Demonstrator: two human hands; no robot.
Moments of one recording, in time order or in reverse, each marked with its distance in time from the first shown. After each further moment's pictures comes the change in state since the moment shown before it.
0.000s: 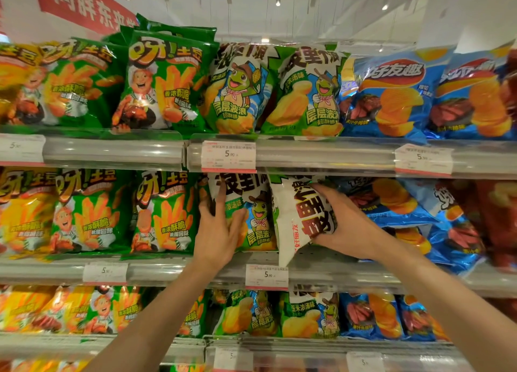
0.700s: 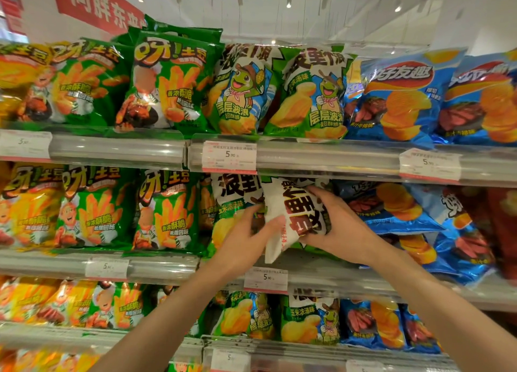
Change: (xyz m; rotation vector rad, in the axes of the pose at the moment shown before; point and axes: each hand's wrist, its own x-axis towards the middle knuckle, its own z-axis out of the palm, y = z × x) left_hand -0.030 0.075 -0.021 -0.536 -0.379 -0.212; right_hand 0.003 -0.006 0.006 0.041 -0.027 0.040
